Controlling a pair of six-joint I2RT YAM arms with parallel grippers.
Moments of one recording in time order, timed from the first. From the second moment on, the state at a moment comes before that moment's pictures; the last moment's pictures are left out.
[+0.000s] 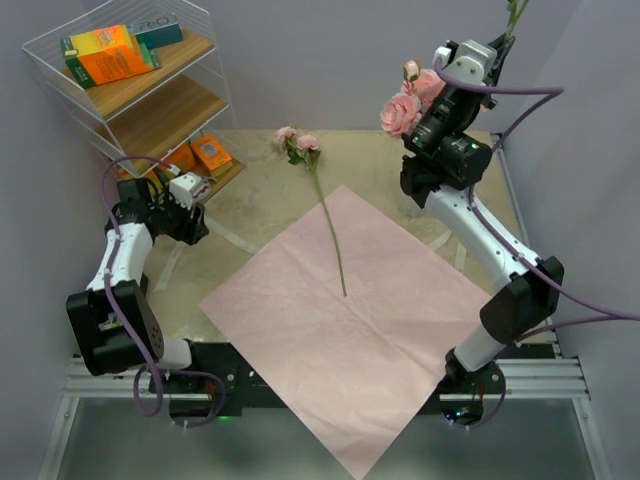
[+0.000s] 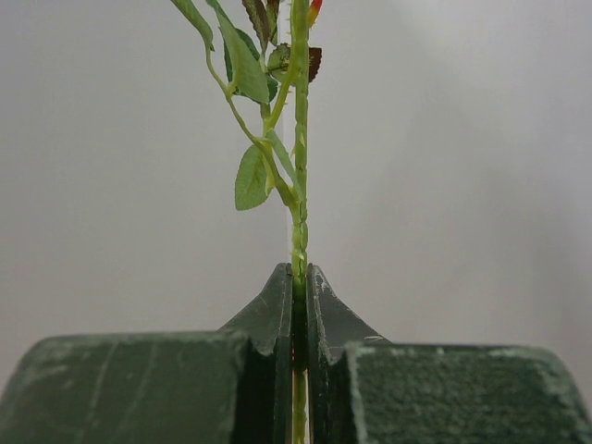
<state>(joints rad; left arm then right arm) 0.29 1.39 0.96 -0.47 0.60 0.60 0.53 1.59 1.62 1.28 0.81 -1.14</state>
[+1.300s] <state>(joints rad) 0.29 1.54 1.11 -0.60 0.67 0.64 0.37 1.88 1.84 1.29 0.74 -0.97</state>
